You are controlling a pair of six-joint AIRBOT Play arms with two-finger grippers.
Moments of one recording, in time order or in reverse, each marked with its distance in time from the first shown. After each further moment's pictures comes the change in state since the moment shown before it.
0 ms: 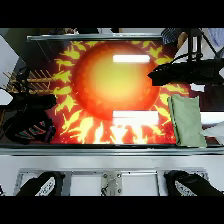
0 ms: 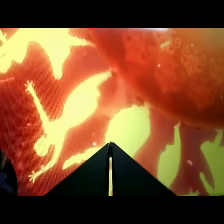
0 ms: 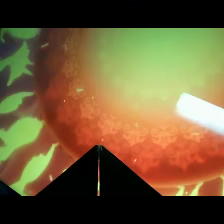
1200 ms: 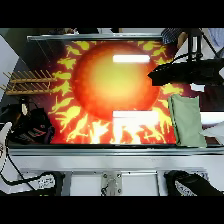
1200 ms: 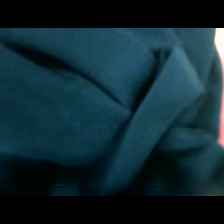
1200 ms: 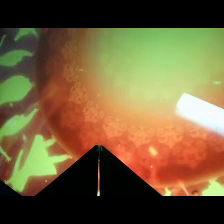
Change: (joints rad) left arm 0.228 -0.425 -0.156 0.621 0.246 -0.198; right arm 0.000 0.000 0.000 0.000 0.000 0.000
